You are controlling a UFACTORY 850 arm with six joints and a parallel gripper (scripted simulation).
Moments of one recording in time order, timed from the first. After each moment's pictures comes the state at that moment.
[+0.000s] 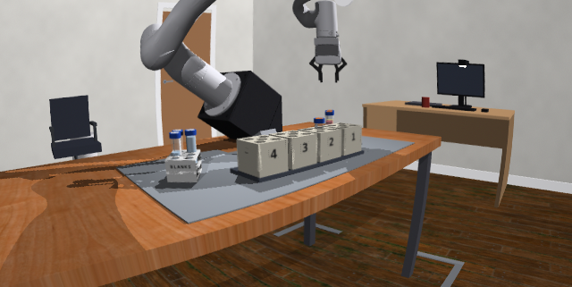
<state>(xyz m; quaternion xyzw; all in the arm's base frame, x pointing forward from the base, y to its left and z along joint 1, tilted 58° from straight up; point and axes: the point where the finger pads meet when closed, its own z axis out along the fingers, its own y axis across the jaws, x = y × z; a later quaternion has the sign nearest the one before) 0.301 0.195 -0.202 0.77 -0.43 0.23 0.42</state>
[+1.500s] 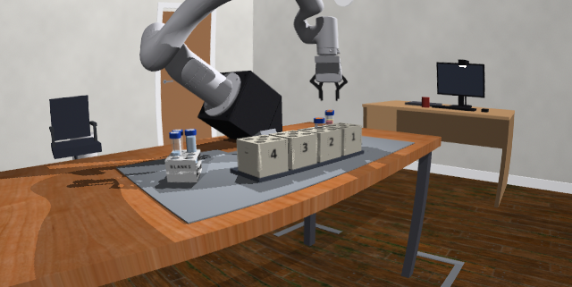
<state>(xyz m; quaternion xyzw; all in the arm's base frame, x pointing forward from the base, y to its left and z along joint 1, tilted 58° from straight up) 0.302 0.136 -0.239 0.77 -0.43 0.23 0.42</state>
